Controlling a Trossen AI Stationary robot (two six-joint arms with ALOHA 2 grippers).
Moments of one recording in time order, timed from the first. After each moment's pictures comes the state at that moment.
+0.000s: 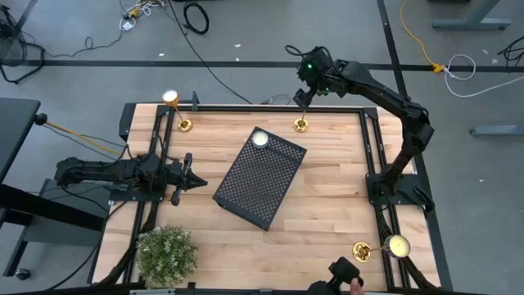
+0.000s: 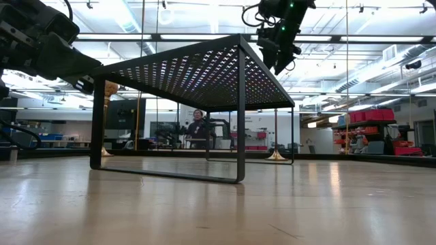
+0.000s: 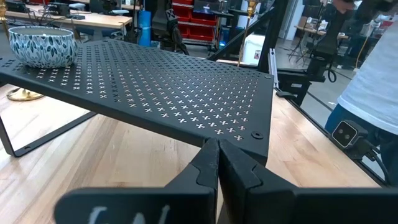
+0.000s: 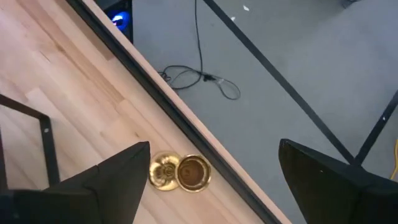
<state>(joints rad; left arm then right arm) -0.02 0.13 0.04 -0.03 0.11 -0.12 -0.62 1.71 1.80 -1.04 0.27 -0.05</state>
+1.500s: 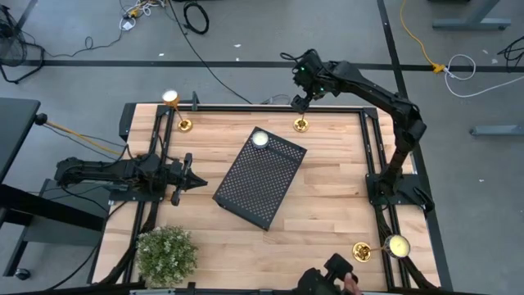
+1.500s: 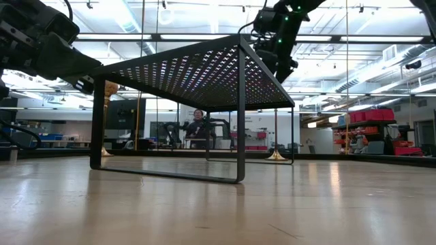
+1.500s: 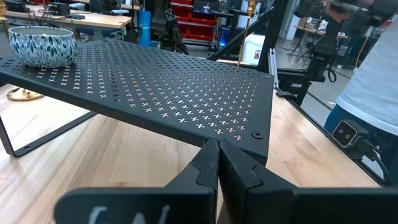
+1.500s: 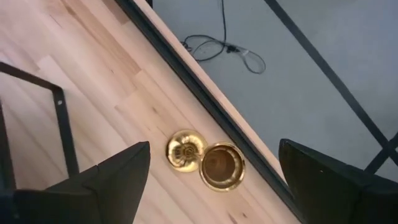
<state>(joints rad) -0.02 0.13 0.04 -0.03 0.11 -0.12 -0.66 1.79 1.80 -1.09 0.16 -0.03</state>
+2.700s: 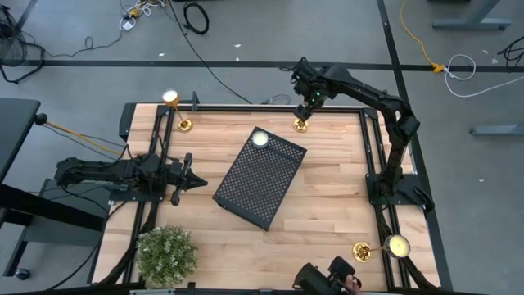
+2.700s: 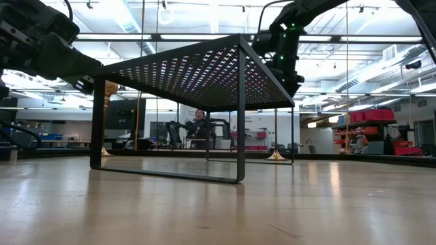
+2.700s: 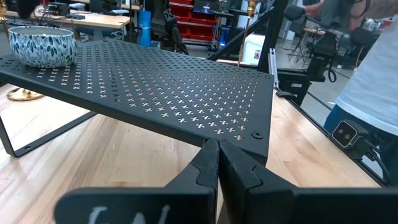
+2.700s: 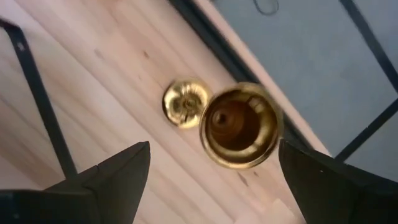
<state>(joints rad) -0.02 0.13 0.04 -0.03 0.11 -0.12 -0.69 1.86 1.74 -1.20 0.14 0.01</state>
